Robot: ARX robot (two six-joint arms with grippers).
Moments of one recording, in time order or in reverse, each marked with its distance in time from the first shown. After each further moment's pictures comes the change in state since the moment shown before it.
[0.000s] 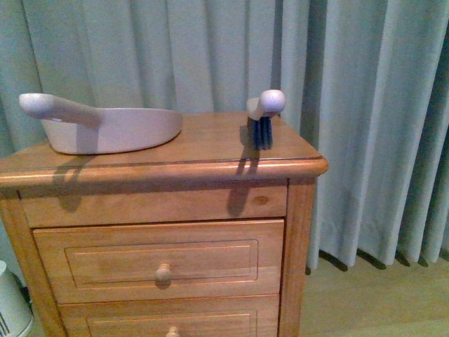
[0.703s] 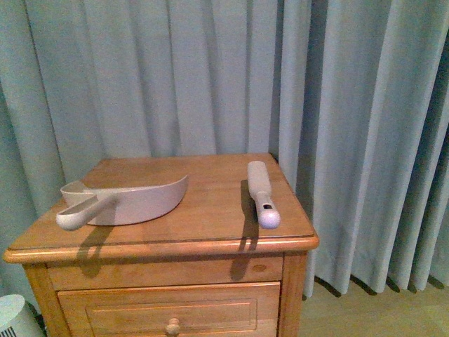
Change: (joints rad) left arm 0.027 0.197 0.094 -0.066 -0.067 -0.127; right arm 0.000 0.000 0.000 0.000 0.000 0.000
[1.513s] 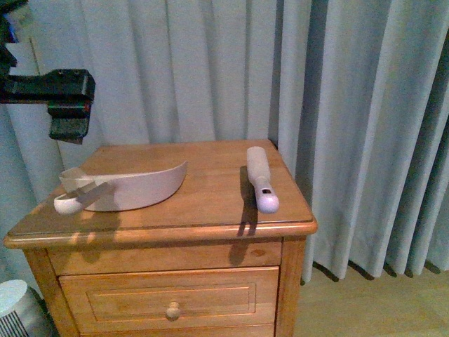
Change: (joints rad) left arm -0.235 1.376 1.152 -0.310 -0.138 0.003; right arm 0.000 0.000 0.000 0.000 0.000 0.000
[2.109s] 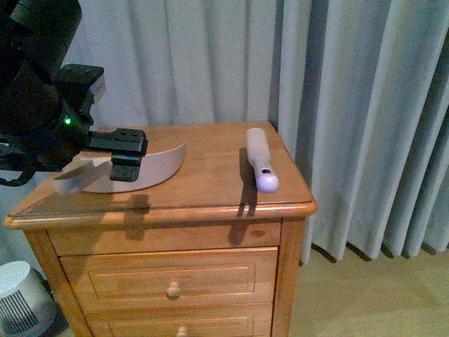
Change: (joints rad) left arm -0.020 0.303 0.080 0.119 -0.003 0.080; right arm 0.000 0.000 0.000 0.000 0.000 0.000
